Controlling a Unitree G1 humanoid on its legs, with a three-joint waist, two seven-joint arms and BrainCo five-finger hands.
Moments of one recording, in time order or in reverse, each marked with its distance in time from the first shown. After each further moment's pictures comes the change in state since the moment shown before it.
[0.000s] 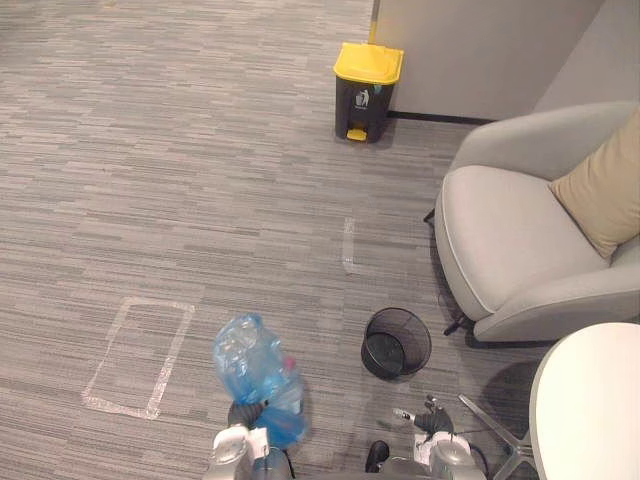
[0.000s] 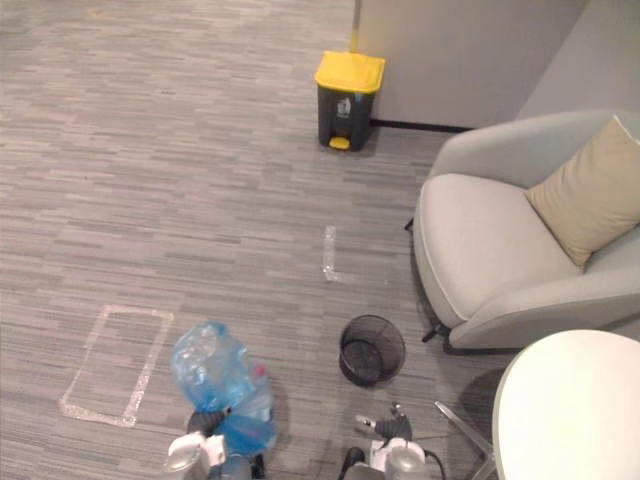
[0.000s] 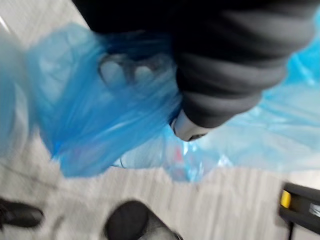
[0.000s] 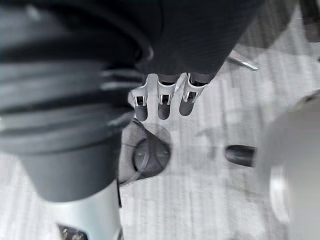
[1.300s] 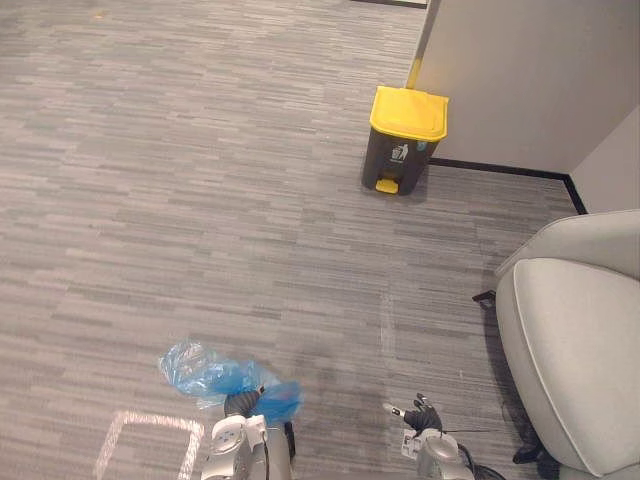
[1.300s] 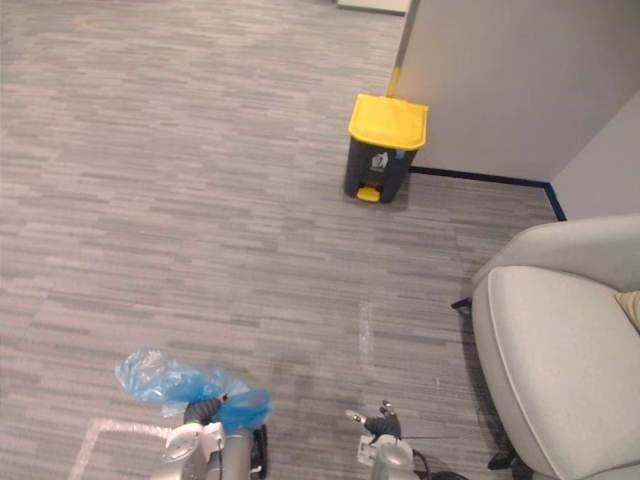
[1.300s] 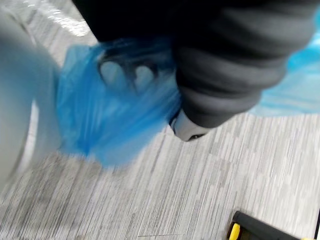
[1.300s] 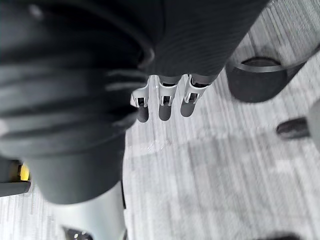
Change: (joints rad) left arm 0.003 -0.071 0.072 -0.055 -0.001 -0.002 0.004; right arm -0.002 0.079 -0.009 -0.080 0.018 0.012 0.002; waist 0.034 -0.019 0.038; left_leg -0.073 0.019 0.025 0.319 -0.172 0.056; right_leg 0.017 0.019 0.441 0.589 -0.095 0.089
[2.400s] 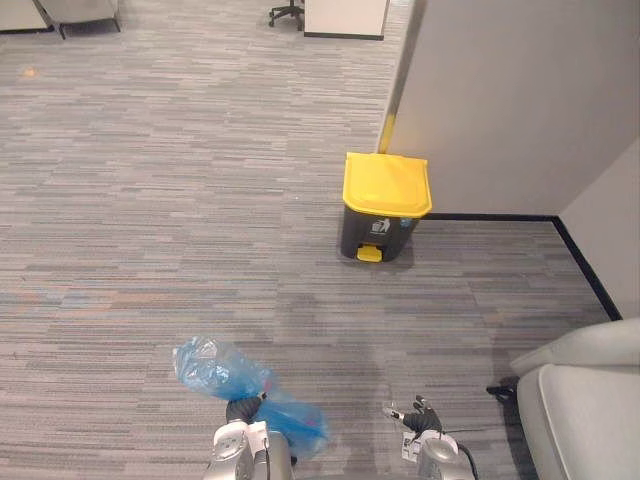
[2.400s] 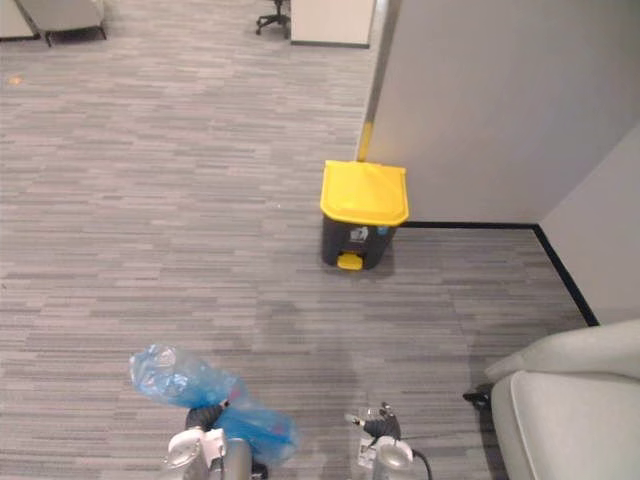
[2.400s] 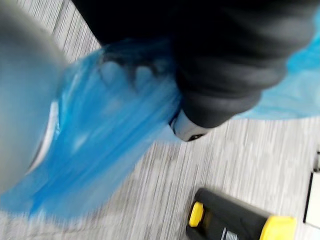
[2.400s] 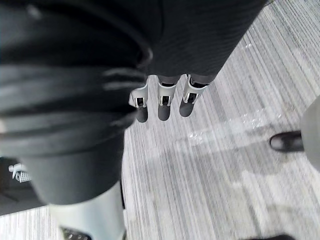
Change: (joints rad) left arm -0.009 -0.023 0.006 -0.006 0.017 0.007 -0.006; right arm 0.007 -0.001 0.012 0.000 -0.017 0.011 -0.008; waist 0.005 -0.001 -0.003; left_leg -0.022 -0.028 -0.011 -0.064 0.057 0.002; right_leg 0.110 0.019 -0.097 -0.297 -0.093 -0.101
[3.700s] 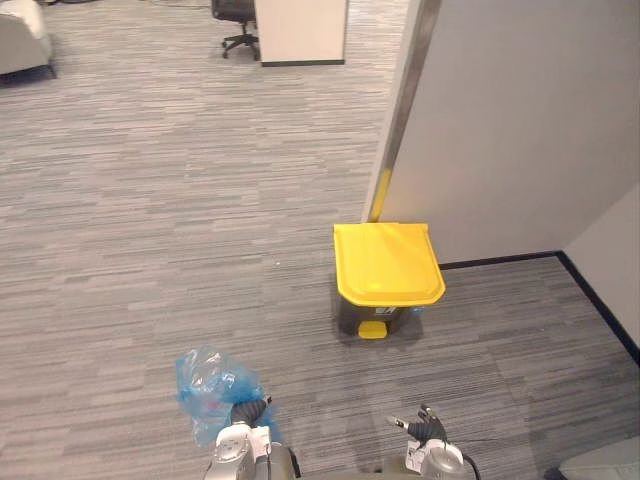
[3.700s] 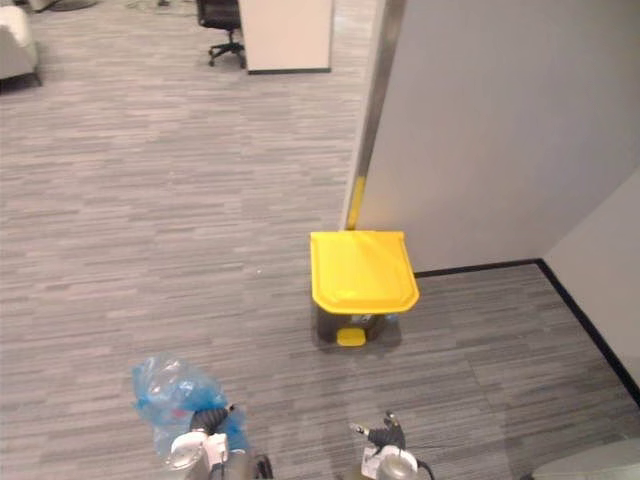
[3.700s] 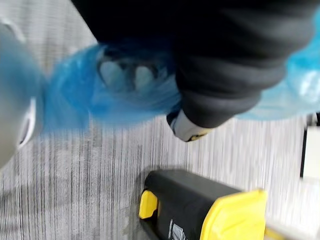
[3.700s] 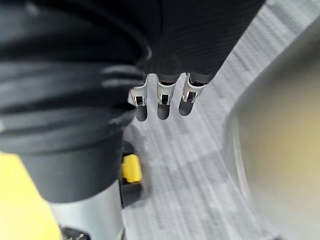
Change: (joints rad) left arm 0.024 0.070 -0.080 -0.008 -0.002 0.008 -0.014; right arm 0.032 -0.013 -0.009 -0.015 -0.020 -0.012 0.006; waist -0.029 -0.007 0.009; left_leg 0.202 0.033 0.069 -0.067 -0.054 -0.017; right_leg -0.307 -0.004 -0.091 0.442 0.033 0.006
